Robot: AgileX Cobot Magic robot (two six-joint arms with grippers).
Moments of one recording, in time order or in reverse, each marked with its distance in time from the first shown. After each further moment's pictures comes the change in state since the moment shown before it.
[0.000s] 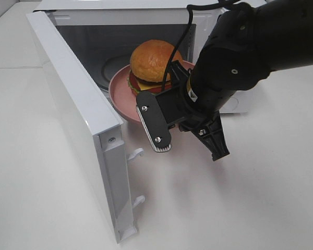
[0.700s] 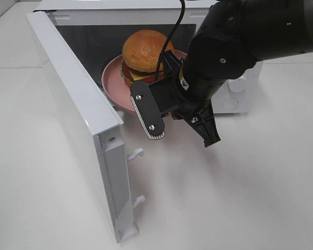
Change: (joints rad) left arm 0.000 0.000 0.000 0.000 0.000 0.000; right arm -0.020 0.051 -0.084 -0.013 -0.014 -0.037
